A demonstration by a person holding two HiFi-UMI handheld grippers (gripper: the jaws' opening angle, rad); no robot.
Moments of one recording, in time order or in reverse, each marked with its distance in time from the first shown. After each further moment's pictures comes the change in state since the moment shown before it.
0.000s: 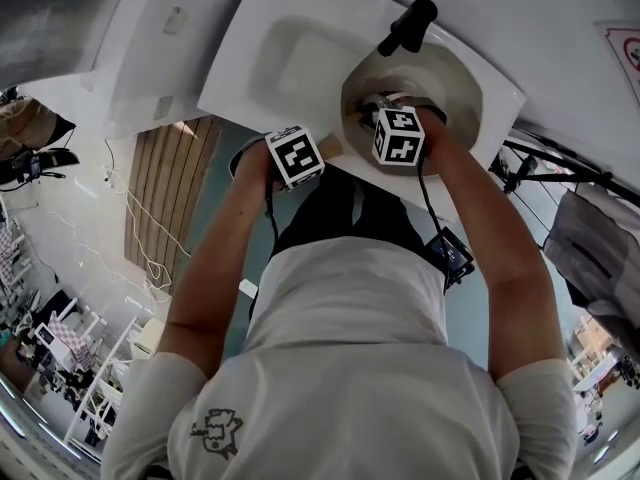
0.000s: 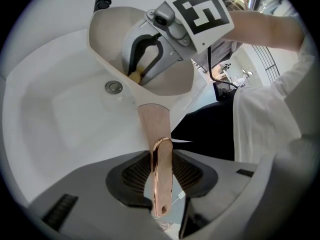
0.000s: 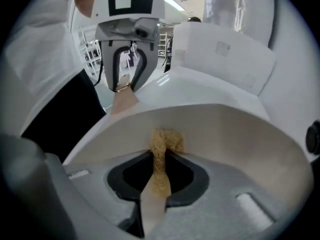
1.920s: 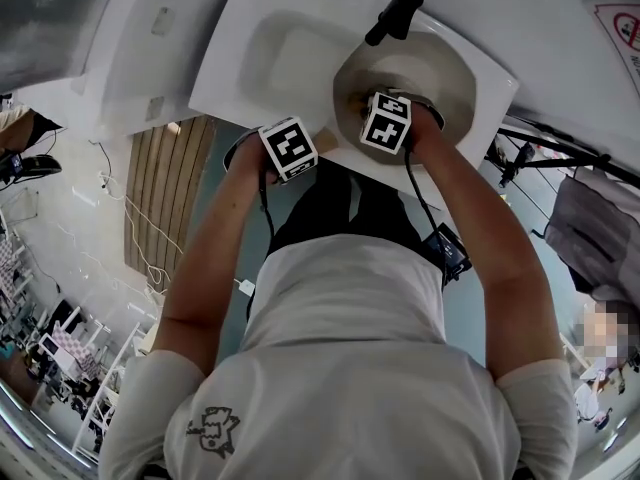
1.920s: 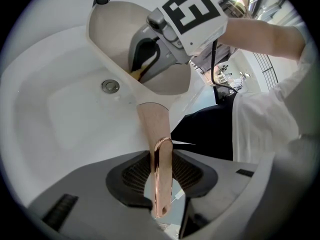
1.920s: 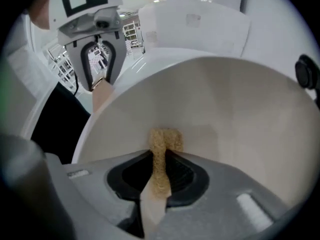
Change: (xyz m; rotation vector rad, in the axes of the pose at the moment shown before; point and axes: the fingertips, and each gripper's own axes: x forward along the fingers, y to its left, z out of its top) left arm 0.006 -0.012 -0.003 -0.032 0.022 -0.079; right arm 0.006 -0.001 -0.031 0.317 0.142 -0.026
